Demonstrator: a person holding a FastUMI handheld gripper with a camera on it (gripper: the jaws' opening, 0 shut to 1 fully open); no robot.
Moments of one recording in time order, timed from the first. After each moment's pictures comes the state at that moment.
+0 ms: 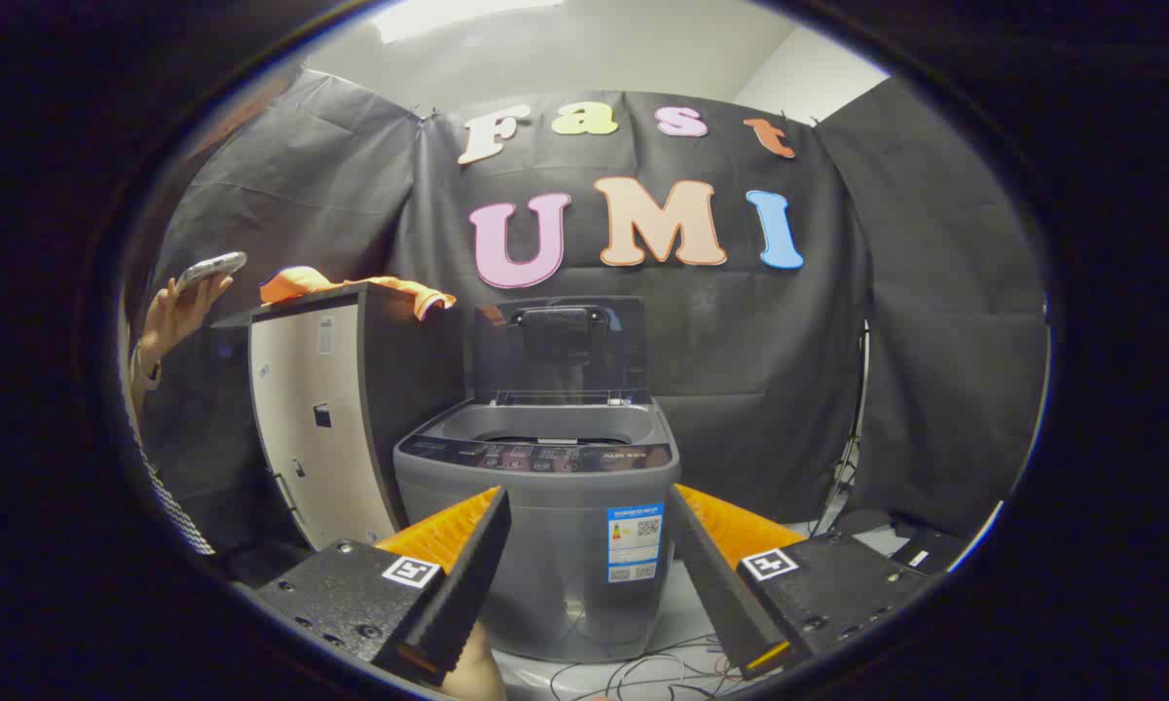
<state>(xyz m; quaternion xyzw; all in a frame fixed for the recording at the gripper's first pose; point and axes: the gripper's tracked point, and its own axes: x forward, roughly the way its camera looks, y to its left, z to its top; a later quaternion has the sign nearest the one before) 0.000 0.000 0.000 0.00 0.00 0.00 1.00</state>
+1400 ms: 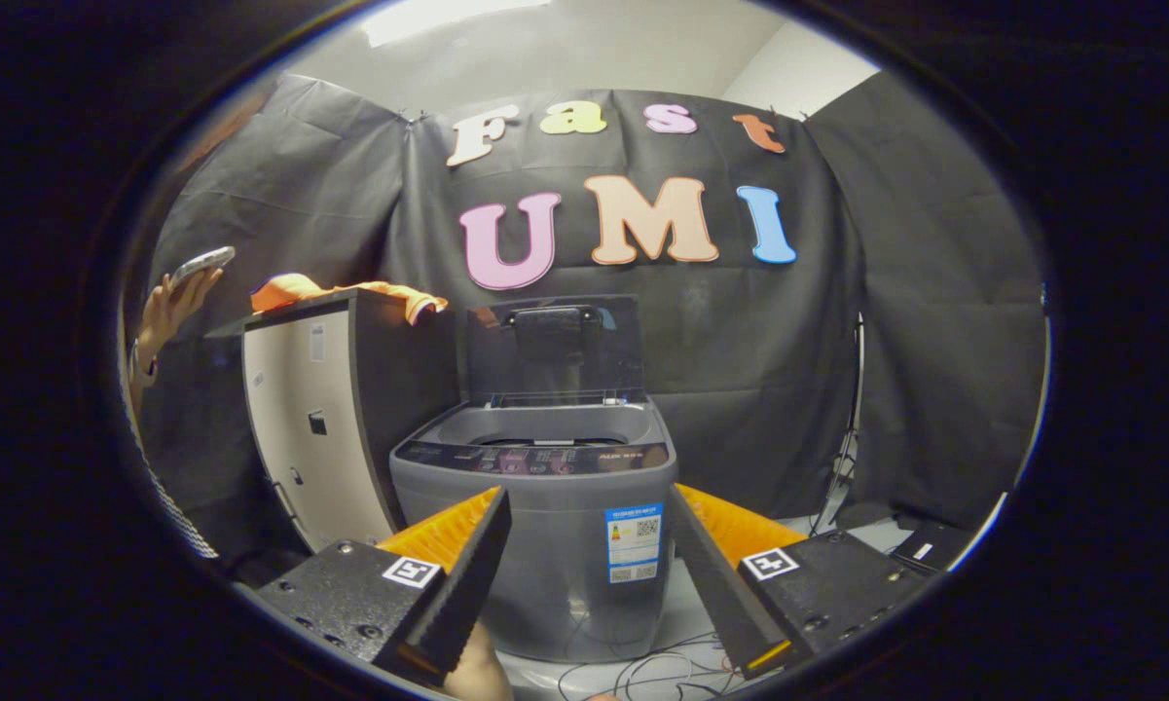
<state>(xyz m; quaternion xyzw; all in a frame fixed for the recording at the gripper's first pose) 0.005 -0.002 0.011 0.01 0.00 -0.01 1.00</state>
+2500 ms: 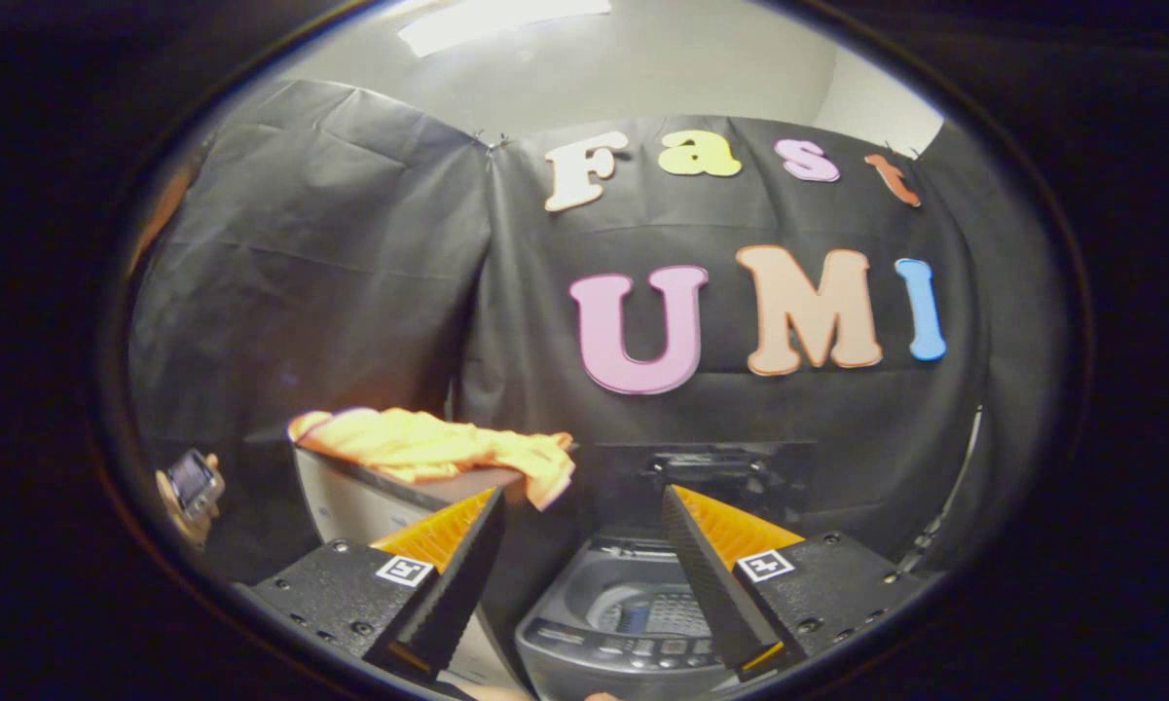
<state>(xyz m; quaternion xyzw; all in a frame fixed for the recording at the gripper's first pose) 0.159 0.201 0.238 0.01 -0.06 0.14 0.99</state>
